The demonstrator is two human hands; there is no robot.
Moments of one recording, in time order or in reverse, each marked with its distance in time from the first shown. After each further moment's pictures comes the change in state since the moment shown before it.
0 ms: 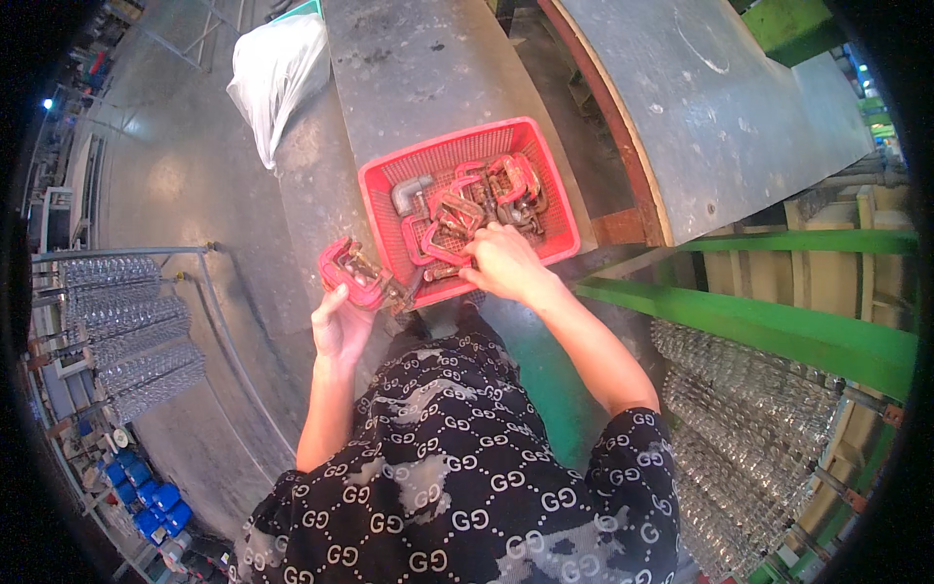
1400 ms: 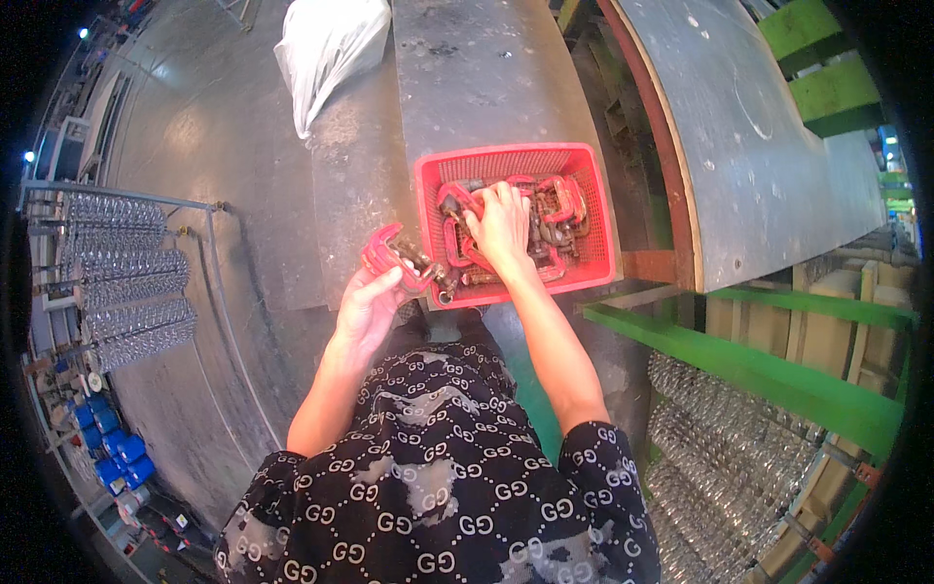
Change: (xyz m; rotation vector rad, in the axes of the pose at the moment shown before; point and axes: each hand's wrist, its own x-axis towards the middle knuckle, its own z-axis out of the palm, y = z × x) left_hand 0.000 0.017 0.006 0.322 0.078 -0.041; right_hand 0.098 -0.016 0.049 -0.060 0.443 0.251
